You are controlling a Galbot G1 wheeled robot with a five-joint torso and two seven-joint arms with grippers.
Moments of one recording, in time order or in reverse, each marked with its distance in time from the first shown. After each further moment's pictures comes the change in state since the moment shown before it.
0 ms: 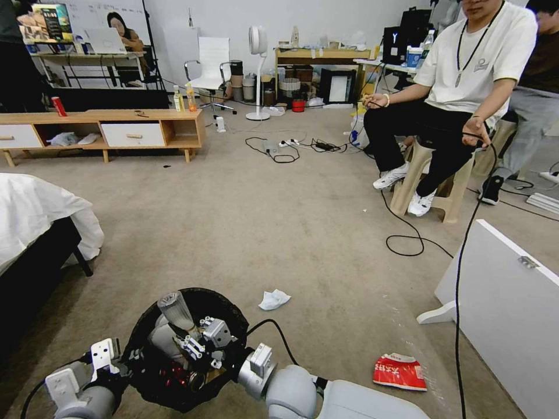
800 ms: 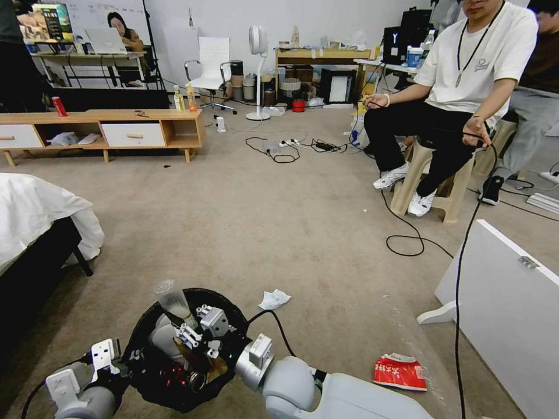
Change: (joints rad) left arm -0.001 0.000 0.002 0.002 0.002 0.000 0.000; right arm 0.010 0.029 0.019 0.028 0.004 -0.001 0.002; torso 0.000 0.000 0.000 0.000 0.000
